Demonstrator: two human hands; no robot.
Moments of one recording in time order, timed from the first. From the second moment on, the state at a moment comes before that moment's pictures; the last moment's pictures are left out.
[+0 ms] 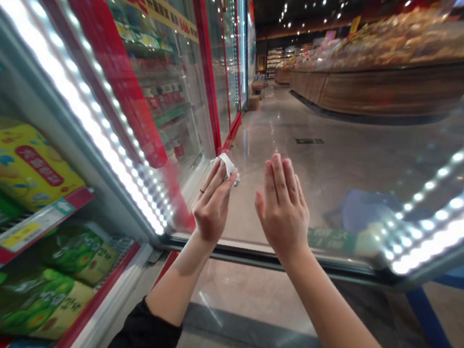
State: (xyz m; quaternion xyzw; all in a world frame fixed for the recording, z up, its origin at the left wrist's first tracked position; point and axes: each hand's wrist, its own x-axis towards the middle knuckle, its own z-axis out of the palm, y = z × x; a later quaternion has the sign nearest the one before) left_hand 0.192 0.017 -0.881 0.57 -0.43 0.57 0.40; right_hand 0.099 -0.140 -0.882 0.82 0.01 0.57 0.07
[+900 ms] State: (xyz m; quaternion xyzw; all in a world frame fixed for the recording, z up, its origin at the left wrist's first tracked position) left_hand 0.237 0.096 -0.873 0.58 -0.30 0.59 0.48; right_hand 0.124 -0.094 -0.874 0.84 0.03 0.54 0.05
